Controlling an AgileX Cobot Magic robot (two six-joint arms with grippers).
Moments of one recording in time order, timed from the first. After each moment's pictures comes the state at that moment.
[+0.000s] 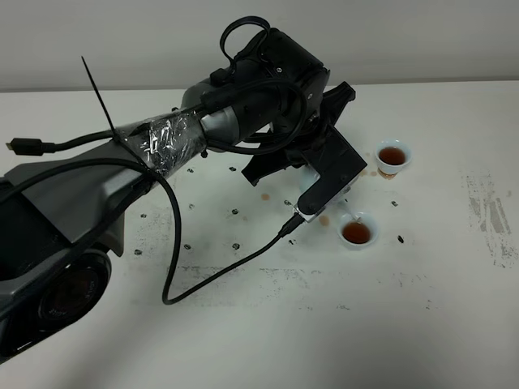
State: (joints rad) left arm -0.74 2.32 -2.09 0.16 0.93 1.70; right arm 0.05 -0.01 -0.52 0.01 1.11 -0.07
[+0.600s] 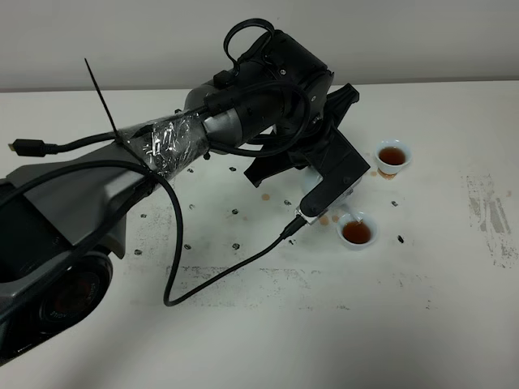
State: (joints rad) left arm -0.74 2.32 -2.09 0.16 0.93 1.70; right arm 0.05 -0.01 -0.52 0.01 1.11 -0.07
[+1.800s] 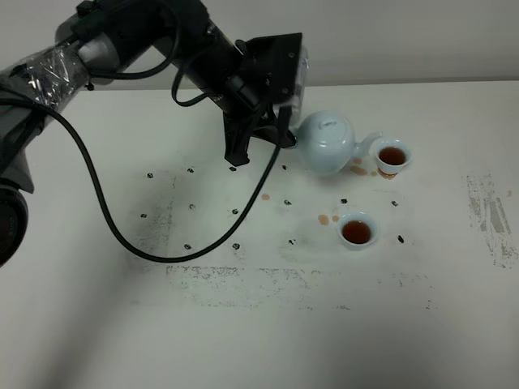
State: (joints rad) left arm -0.42 2.25 -2.08 -0.66 1.14 1.47; right arm 0.05 -0.01 -0.52 0.01 1.11 -0.07
